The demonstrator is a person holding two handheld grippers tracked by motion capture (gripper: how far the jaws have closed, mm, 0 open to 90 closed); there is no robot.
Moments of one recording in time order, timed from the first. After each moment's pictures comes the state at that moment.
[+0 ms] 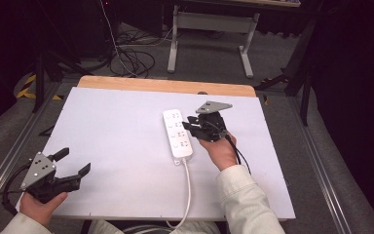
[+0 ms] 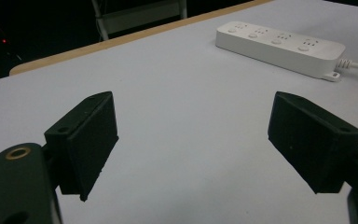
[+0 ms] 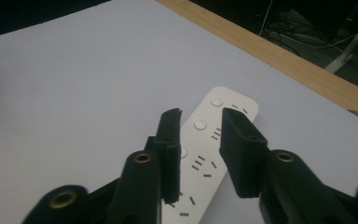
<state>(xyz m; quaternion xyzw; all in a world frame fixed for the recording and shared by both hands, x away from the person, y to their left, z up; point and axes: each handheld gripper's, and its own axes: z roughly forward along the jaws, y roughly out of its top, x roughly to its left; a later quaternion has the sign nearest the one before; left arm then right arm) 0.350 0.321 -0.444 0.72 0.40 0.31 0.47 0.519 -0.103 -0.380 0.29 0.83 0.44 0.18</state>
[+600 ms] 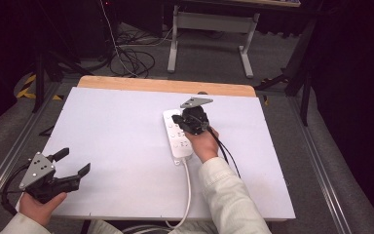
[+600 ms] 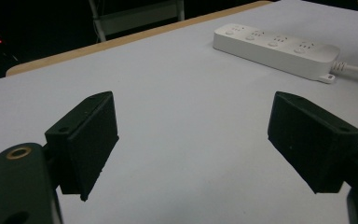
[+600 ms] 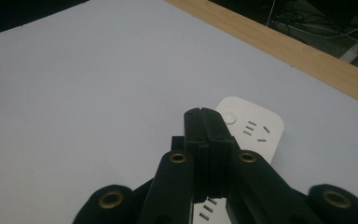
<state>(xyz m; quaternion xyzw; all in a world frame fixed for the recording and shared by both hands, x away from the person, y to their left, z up) 0.350 0.322 -0.444 0.72 0.40 0.31 0.47 0.556 -0.065 -0.409 0.31 0.83 0.44 0.17</state>
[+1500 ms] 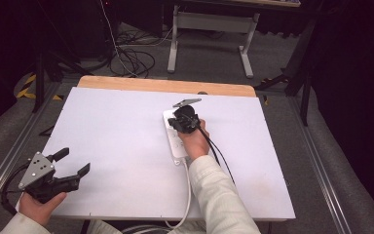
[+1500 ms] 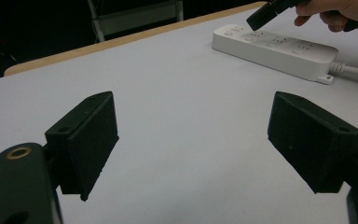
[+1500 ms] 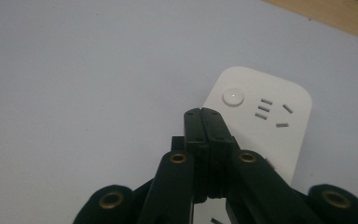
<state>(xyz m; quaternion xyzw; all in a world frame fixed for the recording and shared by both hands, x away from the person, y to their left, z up) 0.350 0.323 -0.444 0.72 0.40 0.31 0.47 0.585 -0.045 -0.443 0.36 0.83 0.39 0.13</state>
